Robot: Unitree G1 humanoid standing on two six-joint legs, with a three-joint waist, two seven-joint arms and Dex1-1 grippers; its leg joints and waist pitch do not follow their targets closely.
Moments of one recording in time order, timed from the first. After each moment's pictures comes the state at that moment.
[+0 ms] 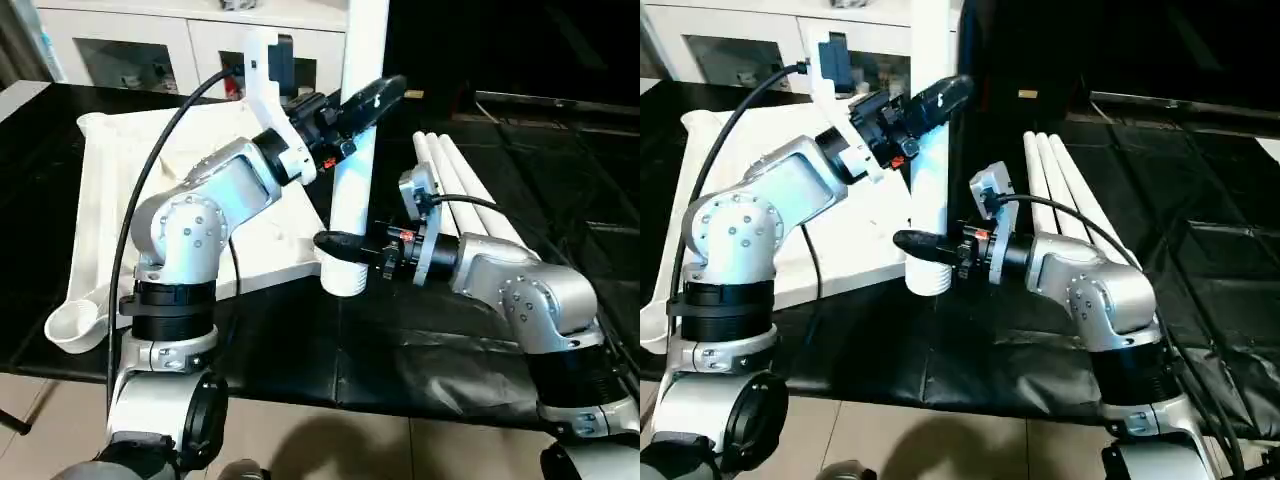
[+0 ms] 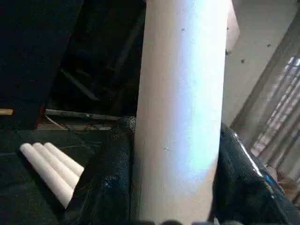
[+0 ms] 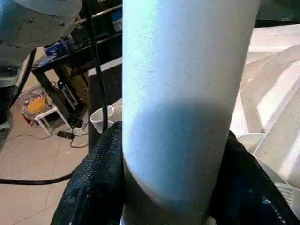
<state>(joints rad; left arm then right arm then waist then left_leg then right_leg) -0.84 0.06 0.14 0.01 -0.71 0.79 -0.39 -0.55 -0.29 0.08 0.02 0.58 0.77 0.83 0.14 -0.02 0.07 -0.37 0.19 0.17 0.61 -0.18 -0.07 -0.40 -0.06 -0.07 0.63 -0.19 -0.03</state>
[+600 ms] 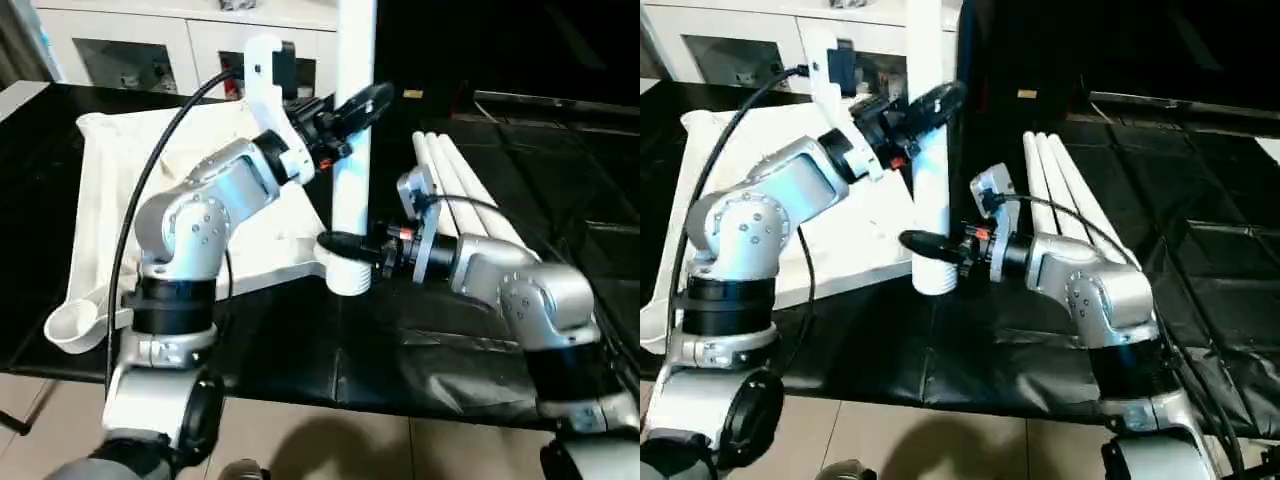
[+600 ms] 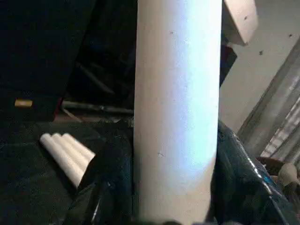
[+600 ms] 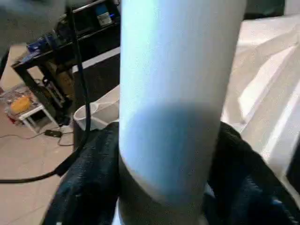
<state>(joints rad) -0.85 0.10 0.12 0.10 -0.67 0.76 -0.40 -0.60 -0.31 0.08 0.06 0.56 0.78 0.80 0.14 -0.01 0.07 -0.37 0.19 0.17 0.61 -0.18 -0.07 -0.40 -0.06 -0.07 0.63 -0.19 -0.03</state>
